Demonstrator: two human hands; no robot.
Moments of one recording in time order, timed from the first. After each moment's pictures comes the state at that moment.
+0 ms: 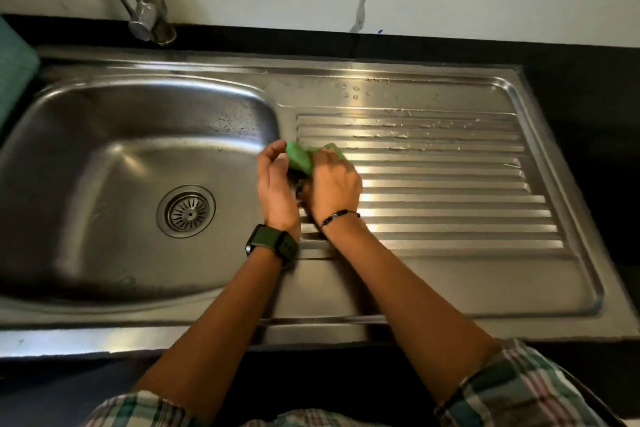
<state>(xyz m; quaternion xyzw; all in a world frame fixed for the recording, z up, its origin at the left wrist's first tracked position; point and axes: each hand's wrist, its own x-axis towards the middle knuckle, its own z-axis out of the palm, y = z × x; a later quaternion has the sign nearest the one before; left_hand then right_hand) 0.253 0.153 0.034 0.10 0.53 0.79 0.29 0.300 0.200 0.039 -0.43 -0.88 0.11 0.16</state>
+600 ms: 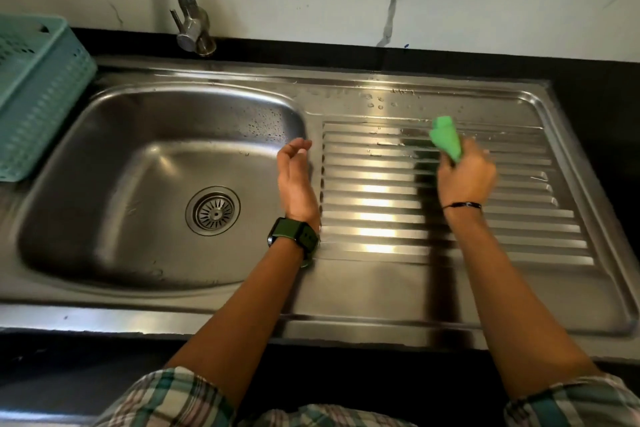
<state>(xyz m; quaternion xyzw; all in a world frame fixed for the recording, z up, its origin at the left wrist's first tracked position) 0.242 0.153 0.037 0.10 0.53 0.80 0.26 0.394 0.294 0.050 -0.58 -0.76 0.13 0.27</state>
